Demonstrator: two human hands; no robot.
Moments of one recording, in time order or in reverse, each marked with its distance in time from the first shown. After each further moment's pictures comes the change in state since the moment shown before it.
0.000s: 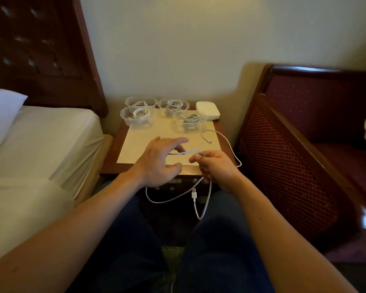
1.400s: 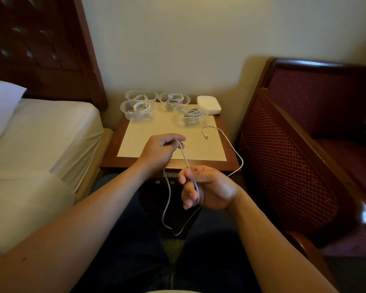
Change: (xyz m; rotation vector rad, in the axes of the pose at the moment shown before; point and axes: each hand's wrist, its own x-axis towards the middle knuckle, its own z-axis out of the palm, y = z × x) left_hand 0.012 0.016 0.013 -0.605 0.218 -0.417; right_hand -0.043 0.013 0.024 0.529 -0.732 0.058
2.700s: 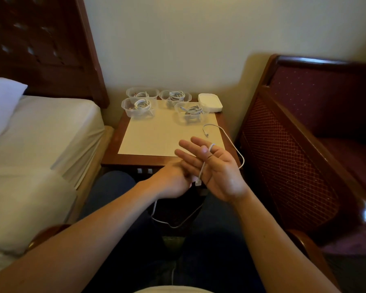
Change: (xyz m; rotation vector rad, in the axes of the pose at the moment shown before) left_hand -0.047 0.007 0.026 0.556 -0.440 -0.067; right_hand 0.003 -0.011 0.014 0.100 0.429 -0.432
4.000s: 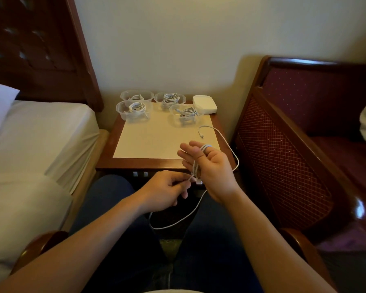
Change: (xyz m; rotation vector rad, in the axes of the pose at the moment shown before) left_hand -0.017 -0.023 0.010 -0.446 -0.057 -0.006; right_hand 0.003 0.003 -0.003 -0.277 0.215 -0.040
